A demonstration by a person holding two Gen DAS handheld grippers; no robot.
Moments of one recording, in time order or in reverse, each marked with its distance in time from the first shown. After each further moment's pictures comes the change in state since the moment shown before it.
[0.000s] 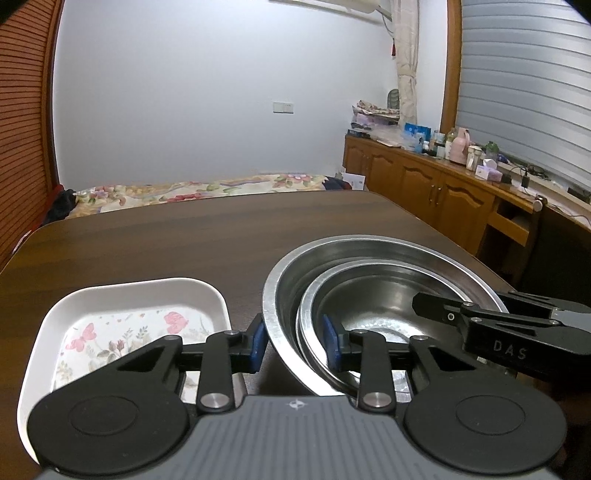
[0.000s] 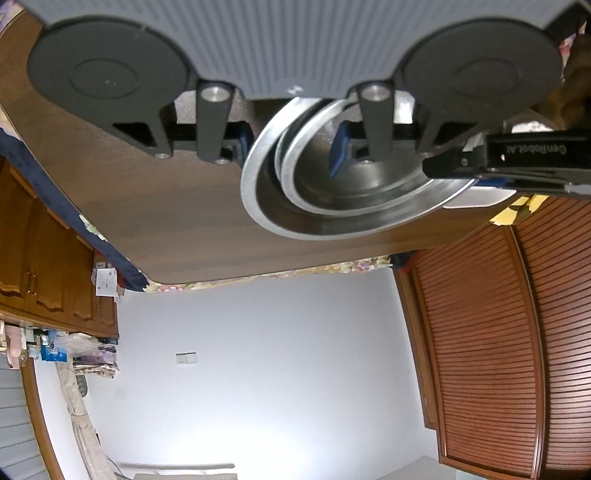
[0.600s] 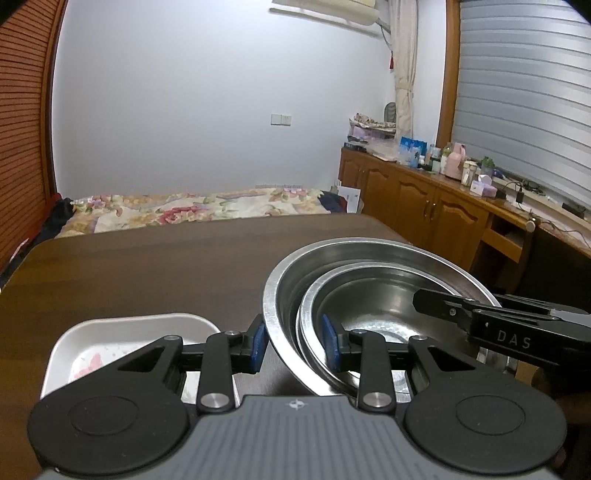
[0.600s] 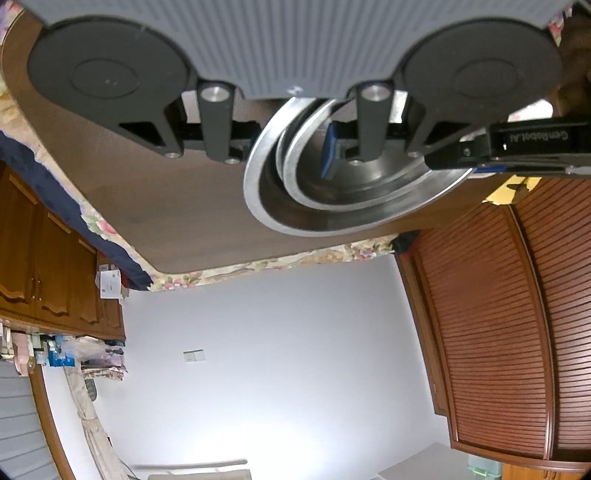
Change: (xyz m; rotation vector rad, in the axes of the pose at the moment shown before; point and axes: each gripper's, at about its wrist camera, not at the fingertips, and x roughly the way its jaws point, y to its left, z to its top) left arm -0.012 0.007 0.024 -0.015 -0.039 -0.023; right arm -0.005 0.001 0.020 0.043 -0.027 0.001
